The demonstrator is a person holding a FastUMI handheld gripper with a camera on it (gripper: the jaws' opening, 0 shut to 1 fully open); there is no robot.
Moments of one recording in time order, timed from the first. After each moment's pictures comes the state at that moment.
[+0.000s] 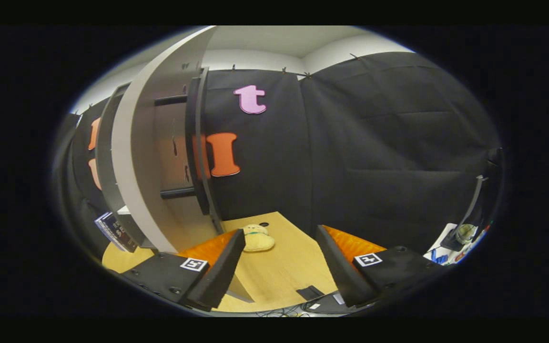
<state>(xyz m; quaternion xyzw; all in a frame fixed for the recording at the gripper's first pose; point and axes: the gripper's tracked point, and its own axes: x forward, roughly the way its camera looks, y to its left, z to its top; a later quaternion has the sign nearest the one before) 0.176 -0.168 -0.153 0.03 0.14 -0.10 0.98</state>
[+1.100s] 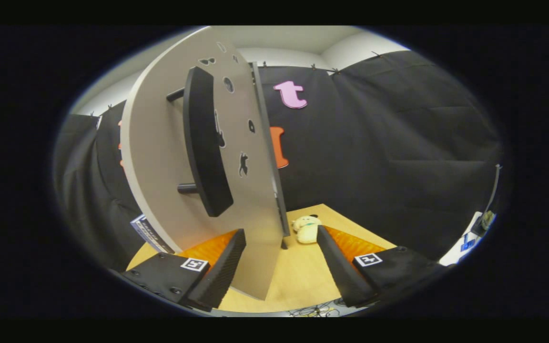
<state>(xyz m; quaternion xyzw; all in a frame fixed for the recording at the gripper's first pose) 0.177 0.009 -0.171 0.06 0.16 0.00 0.99</state>
